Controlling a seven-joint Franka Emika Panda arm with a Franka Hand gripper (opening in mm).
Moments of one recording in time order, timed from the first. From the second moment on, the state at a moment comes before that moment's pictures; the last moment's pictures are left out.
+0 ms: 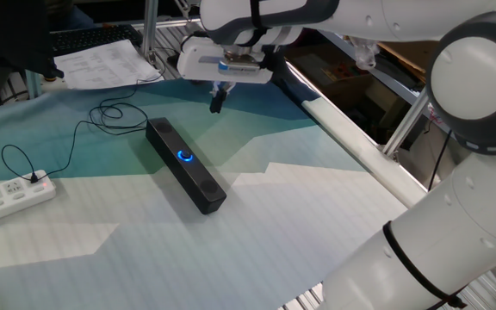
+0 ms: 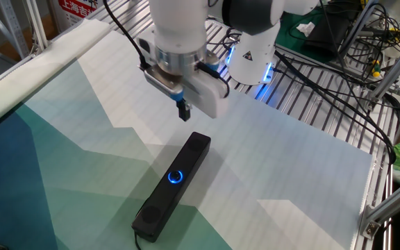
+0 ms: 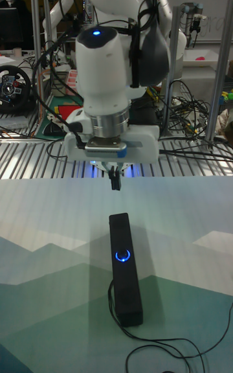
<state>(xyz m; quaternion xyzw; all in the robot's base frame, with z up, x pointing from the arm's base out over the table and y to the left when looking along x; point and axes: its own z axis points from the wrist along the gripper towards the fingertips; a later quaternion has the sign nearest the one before) 0.501 0.008 0.293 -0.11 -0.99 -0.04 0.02</state>
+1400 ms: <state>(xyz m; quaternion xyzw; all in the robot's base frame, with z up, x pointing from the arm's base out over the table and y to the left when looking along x) 0.510 0.035 0.232 -0.13 -0.99 -0.04 0.00</state>
